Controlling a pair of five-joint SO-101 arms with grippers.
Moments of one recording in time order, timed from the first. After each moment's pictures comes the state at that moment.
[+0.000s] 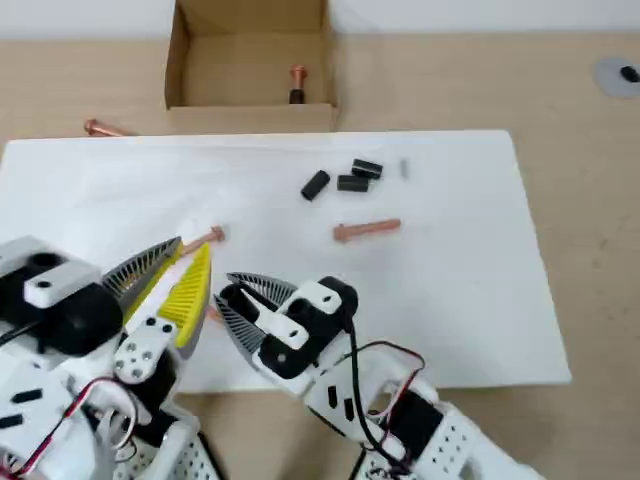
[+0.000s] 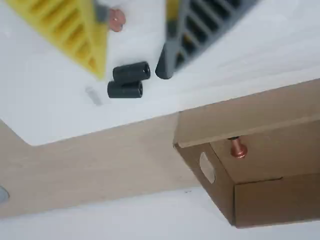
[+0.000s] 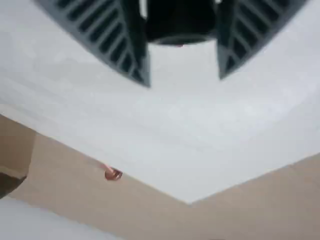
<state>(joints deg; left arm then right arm) 22.2 -90.0 32.6 72.7 -4.9 -57.5 -103.4 96.9 19.5 -11.5</state>
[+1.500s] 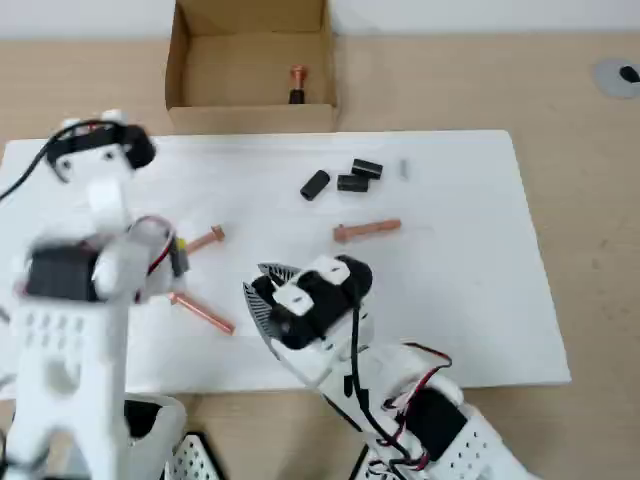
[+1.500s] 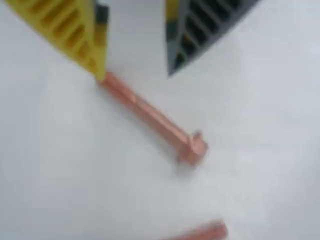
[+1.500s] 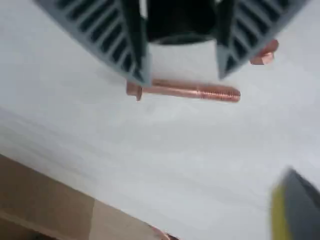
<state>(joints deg) 2.8 -36.6 15.1 99.2 7.3 -50.9 -96.7 82.9 37.6 -11.5</state>
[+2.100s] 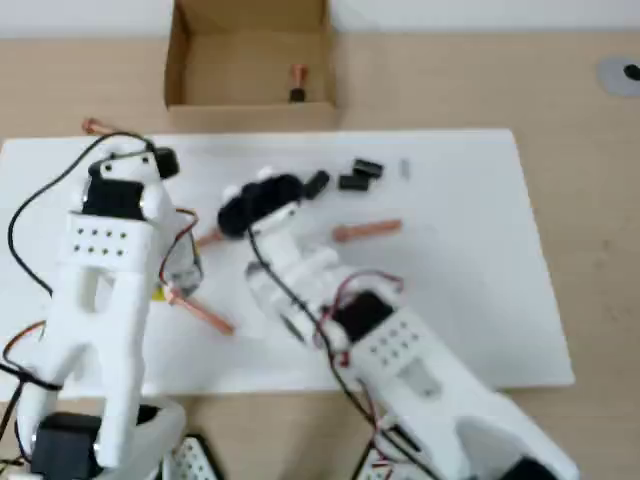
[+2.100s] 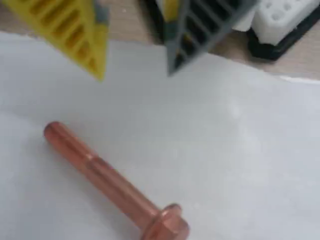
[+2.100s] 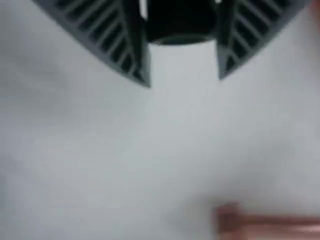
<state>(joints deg) 2.8 -21.1 20.2 100.0 8.8 -41.4 -37.0 59.0 34.6 -14.0</state>
